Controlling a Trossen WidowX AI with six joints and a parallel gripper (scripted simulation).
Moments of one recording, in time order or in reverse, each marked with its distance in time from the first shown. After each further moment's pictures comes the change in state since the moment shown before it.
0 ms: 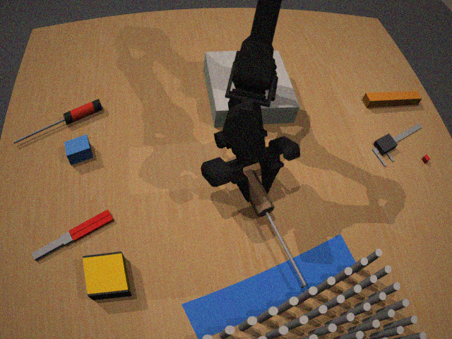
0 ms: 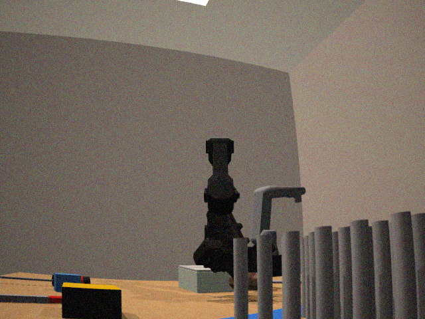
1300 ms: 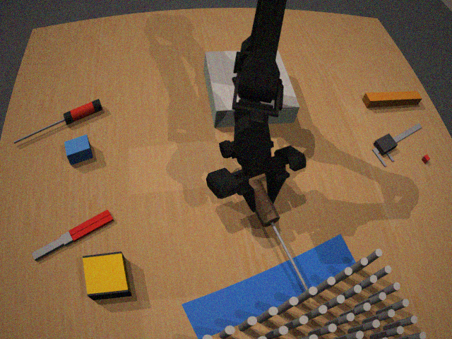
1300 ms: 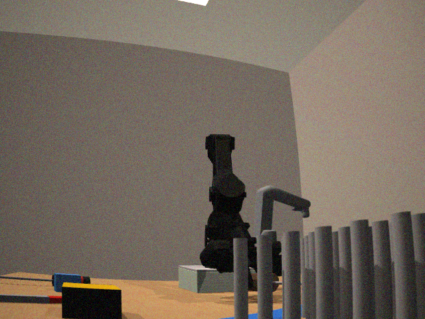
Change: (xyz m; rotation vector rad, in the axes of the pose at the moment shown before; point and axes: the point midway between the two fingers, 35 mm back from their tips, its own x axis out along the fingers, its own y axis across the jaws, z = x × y) arm 0.014 -0.001 -0.019 0.002 -0.004 -0.004
